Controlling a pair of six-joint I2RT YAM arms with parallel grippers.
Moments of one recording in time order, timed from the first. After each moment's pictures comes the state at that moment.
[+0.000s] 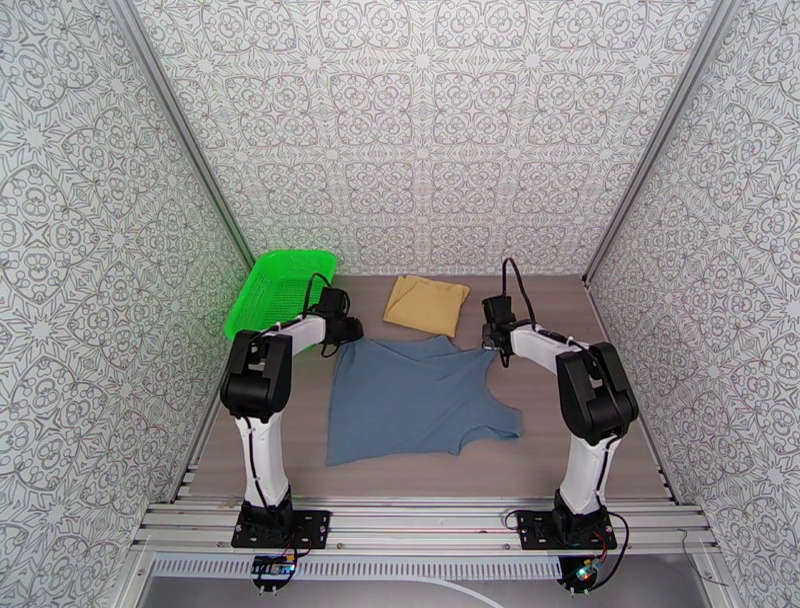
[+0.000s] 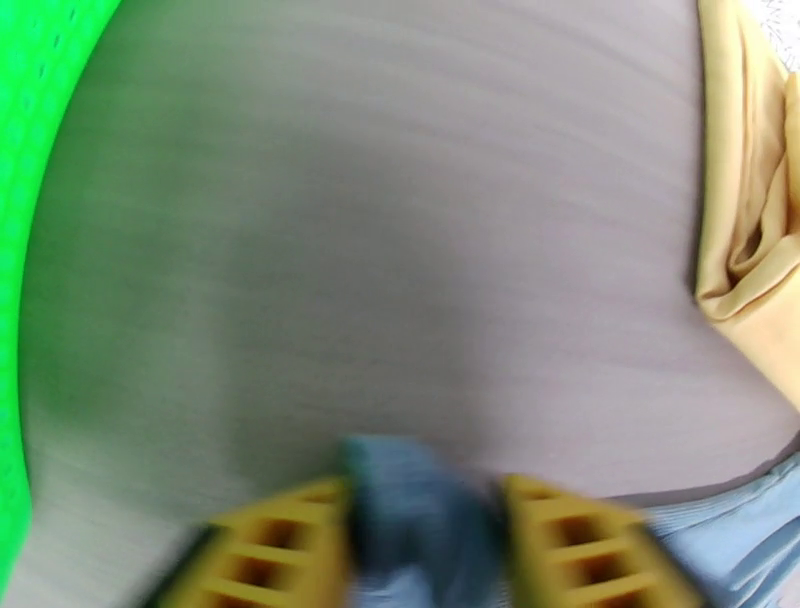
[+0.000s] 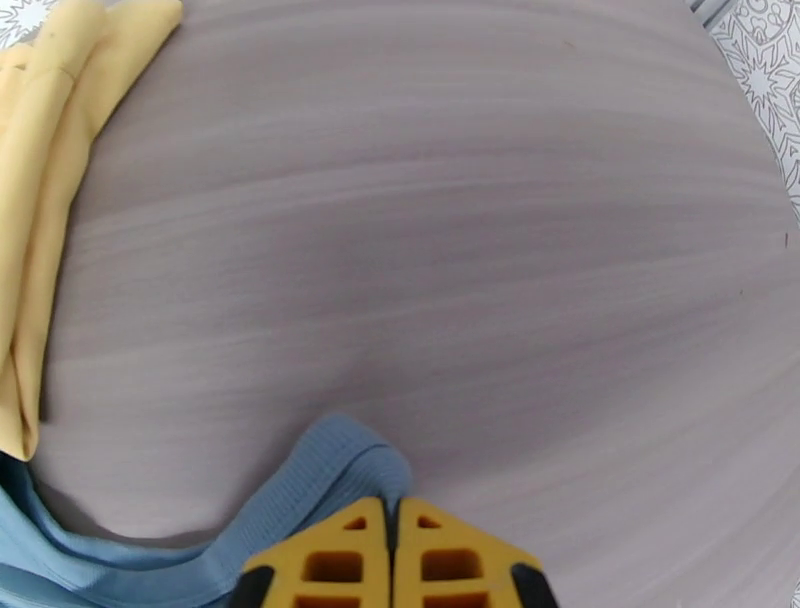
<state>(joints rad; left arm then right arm) -0.15 2.11 1.43 -0.31 0.09 -0.41 0.29 1.94 1.28 -0.34 0.35 0.37</state>
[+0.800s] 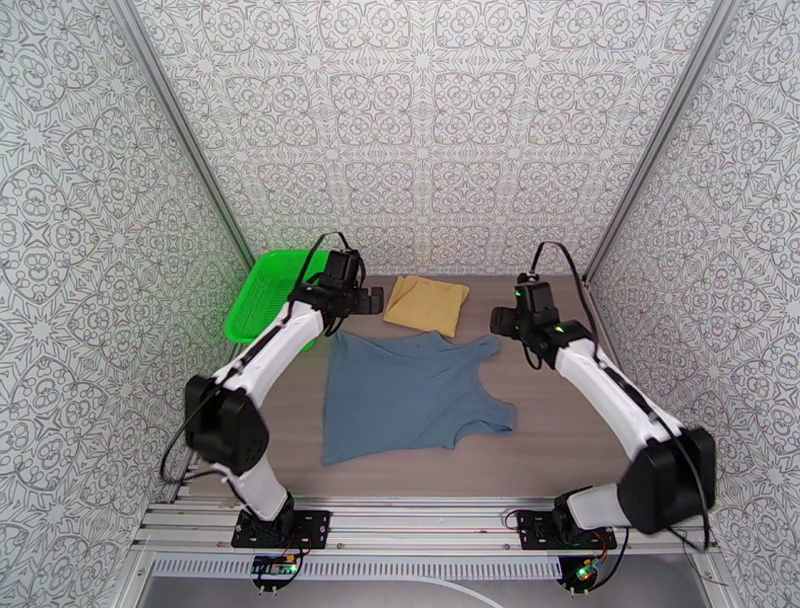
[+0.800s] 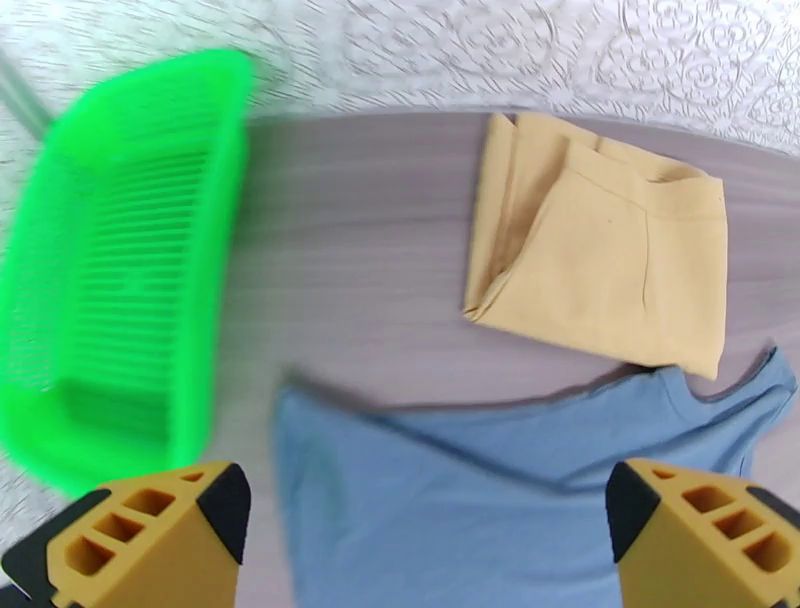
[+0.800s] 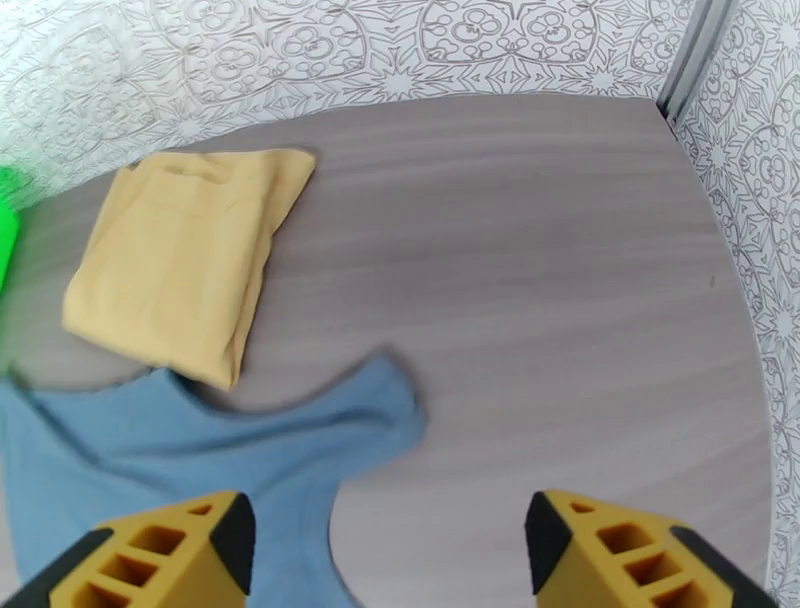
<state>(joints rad) -0.37 1.66 1.59 -0.73 -0.24 -0.28 0.29 1.36 1.19 -0.58 0.20 0.34</state>
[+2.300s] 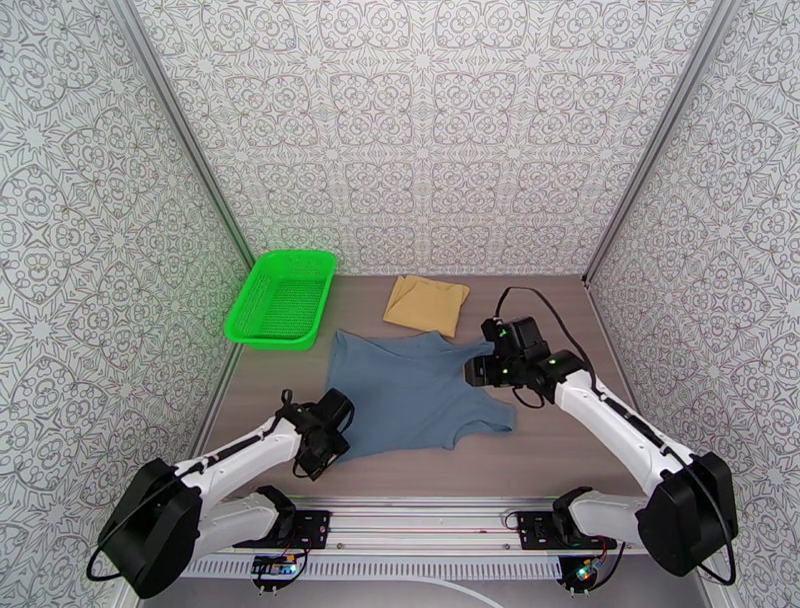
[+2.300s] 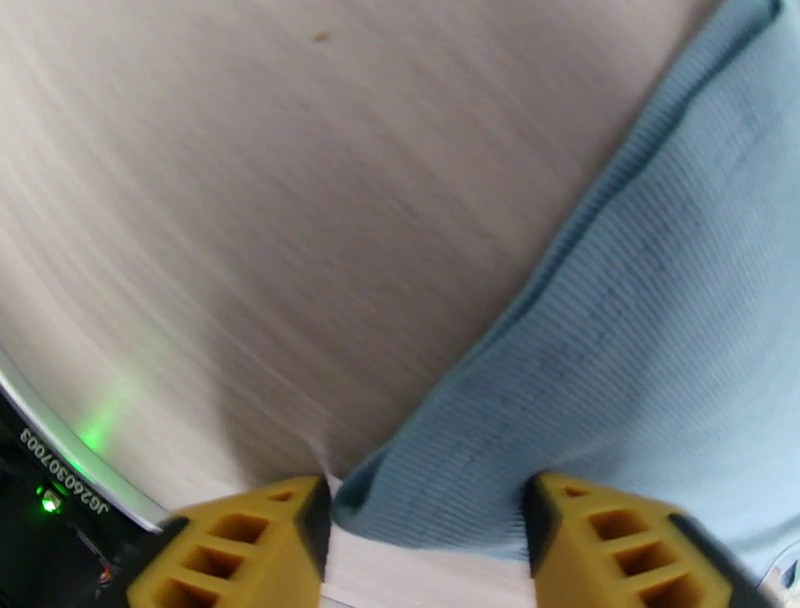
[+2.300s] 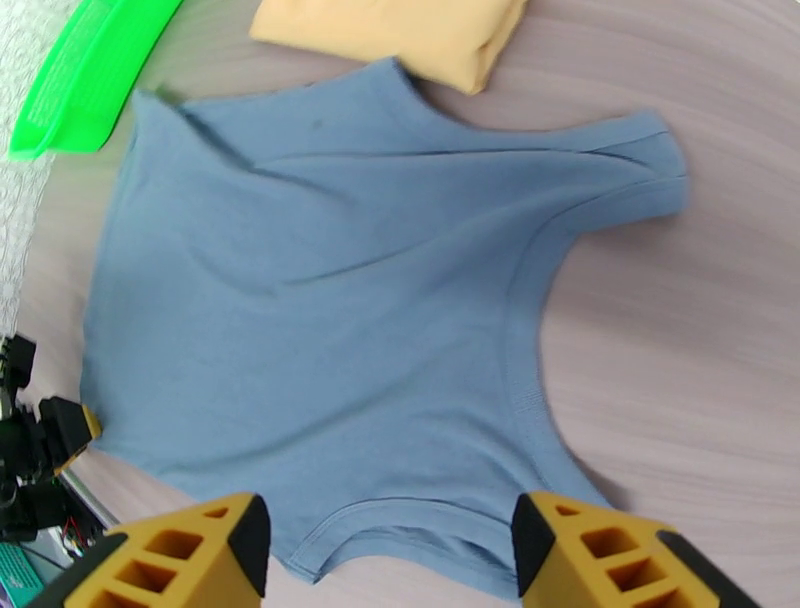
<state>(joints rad) -0.54 1.21 0.53 -0.84 -0.04 -1.35 0.45 1.29 0.99 -0.64 -0.19 0.32</state>
